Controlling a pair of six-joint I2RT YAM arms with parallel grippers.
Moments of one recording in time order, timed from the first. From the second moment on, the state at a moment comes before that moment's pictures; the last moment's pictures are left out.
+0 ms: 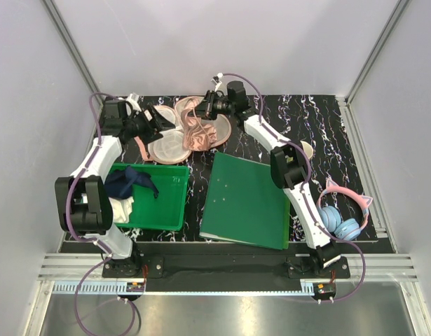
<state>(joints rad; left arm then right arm) 0.03 1.62 1.24 -0.28 0.61 -0.60 0.47 2.65 2.39 0.05 -0.79 0.91</state>
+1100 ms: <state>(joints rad) -0.10 1.64 1.02 0.69 0.64 -1.61 0.46 2.38 2.01 0.66 -0.96 1.39</state>
